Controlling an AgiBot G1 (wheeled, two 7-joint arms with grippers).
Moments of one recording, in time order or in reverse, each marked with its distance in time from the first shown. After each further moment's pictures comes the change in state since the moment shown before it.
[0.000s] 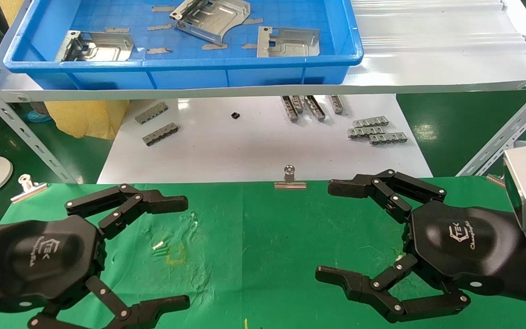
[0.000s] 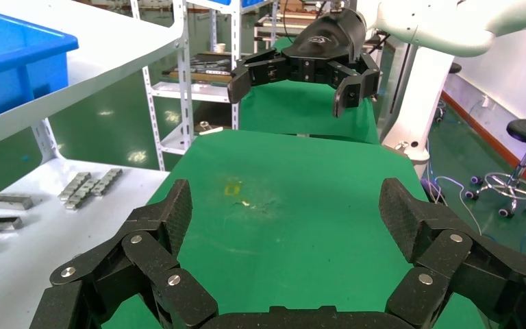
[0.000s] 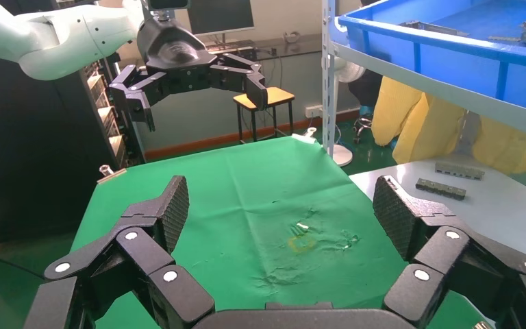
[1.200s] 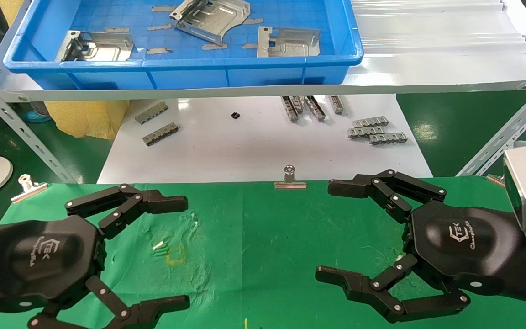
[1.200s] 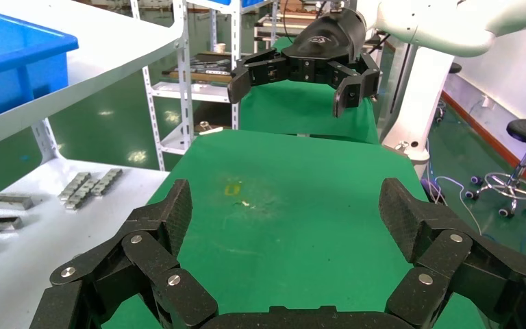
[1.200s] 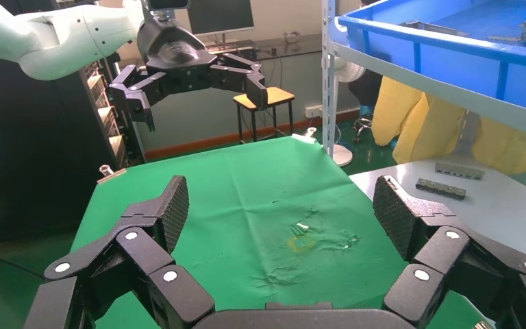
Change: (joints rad) left arm 0.000 0.000 0.000 0.000 0.000 0.000 0.000; right arm 0.000 0.000 0.000 0.000 0.000 0.000 0.000
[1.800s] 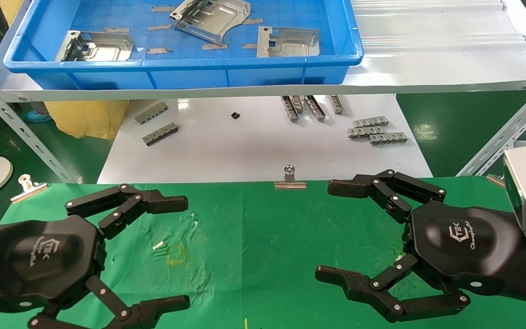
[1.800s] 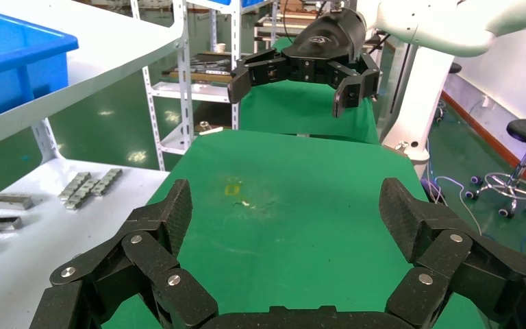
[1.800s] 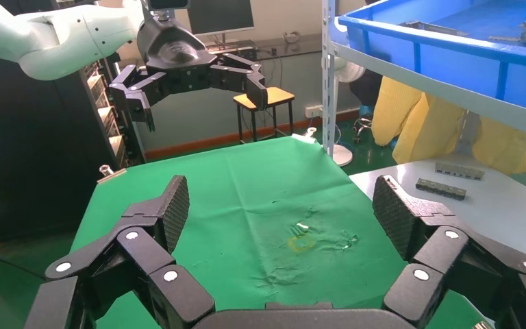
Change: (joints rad) left arm 0.000 0.000 0.000 0.000 0.000 0.000 0.000; right arm 0.000 0.000 0.000 0.000 0.000 0.000 0.000
